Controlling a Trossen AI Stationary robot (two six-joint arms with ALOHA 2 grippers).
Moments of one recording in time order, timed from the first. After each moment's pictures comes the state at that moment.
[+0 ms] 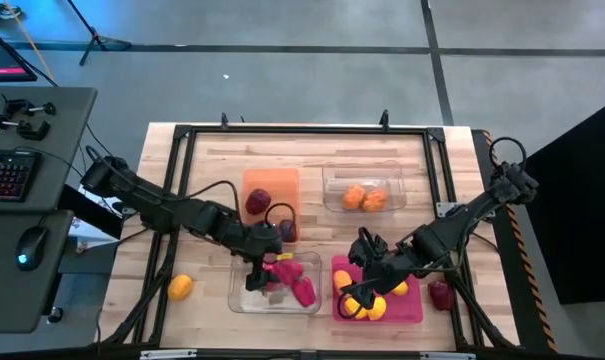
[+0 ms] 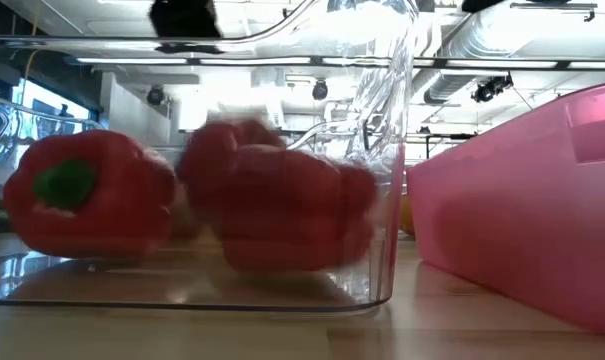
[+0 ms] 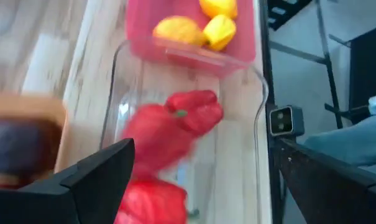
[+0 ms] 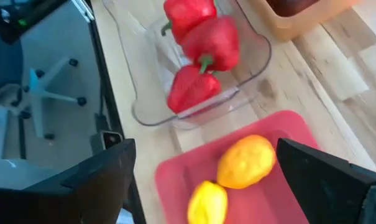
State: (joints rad) left arm -0.38 1.49 1.18 -0.53 0.01 -0.54; right arm 0.59 1.52 1.33 -0.72 0.28 0.96
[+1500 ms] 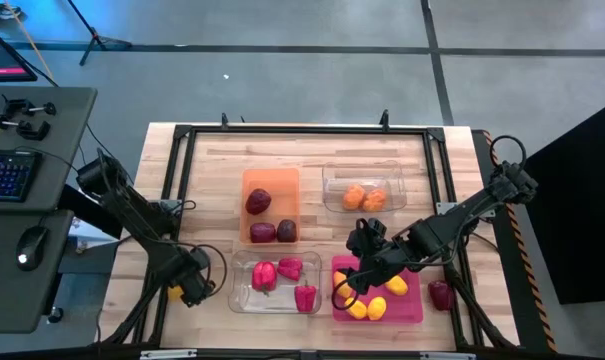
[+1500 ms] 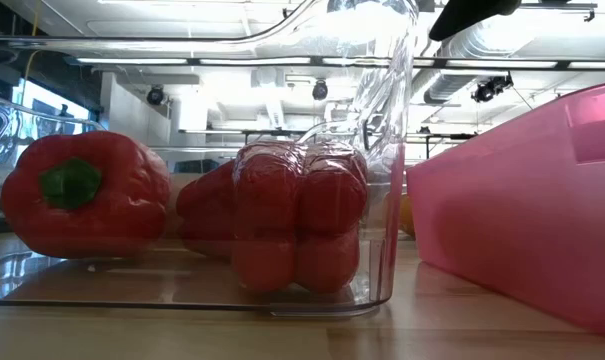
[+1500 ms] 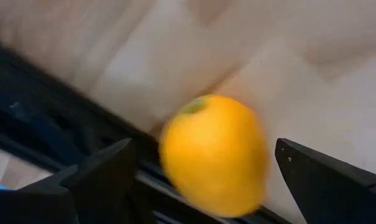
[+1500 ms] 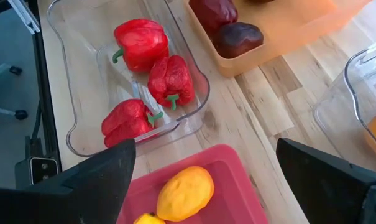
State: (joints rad) left arm -0.86 1.45 0.76 -0.95 0.30 -1.53; right arm 0.54 1.52 1.33 -0.79 0.43 0.83
